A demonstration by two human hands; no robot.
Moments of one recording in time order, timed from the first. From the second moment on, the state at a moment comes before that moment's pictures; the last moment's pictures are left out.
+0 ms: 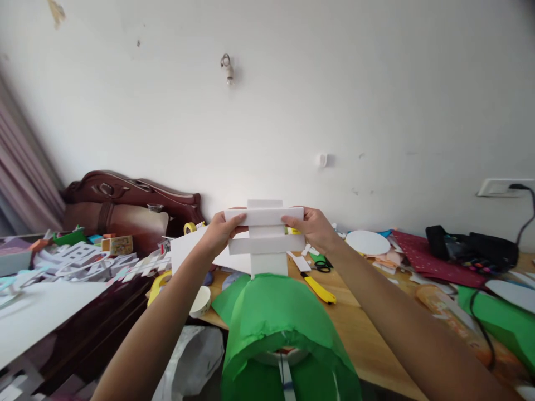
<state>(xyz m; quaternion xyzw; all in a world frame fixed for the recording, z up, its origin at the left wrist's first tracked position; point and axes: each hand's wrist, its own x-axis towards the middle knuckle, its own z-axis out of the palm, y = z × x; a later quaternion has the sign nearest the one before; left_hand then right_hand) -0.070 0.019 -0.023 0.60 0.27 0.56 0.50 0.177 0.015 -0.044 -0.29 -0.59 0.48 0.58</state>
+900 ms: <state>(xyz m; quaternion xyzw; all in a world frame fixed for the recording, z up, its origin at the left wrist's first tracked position) -0.066 0.021 -0.041 0.59 0.27 0.56 0.52 0.184 0.020 -0.043 -0.36 -0.62 0.45 0.52</state>
